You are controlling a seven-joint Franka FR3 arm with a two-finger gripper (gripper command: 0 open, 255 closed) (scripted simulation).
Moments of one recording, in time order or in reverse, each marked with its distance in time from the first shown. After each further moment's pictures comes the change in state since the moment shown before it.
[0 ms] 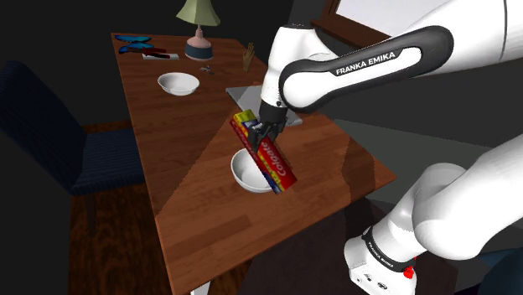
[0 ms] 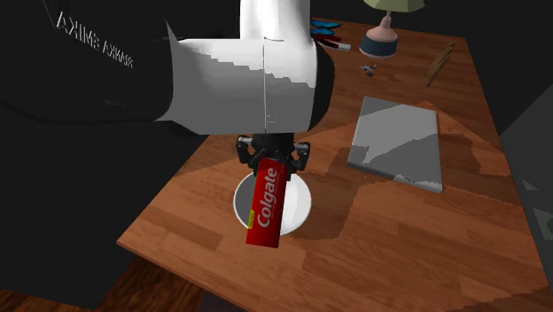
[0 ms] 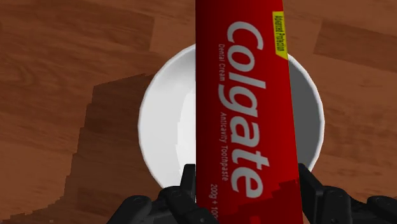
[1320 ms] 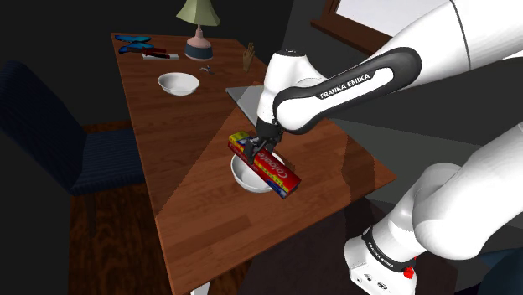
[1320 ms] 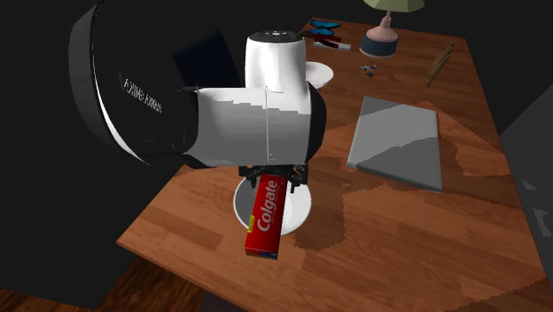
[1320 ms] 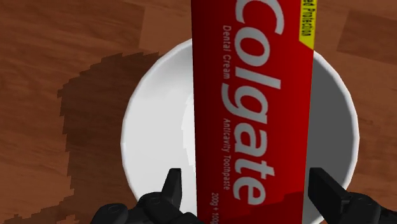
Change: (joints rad) arm -0.001 0.093 0.003 -0.059 -0.005 0.153 0.001
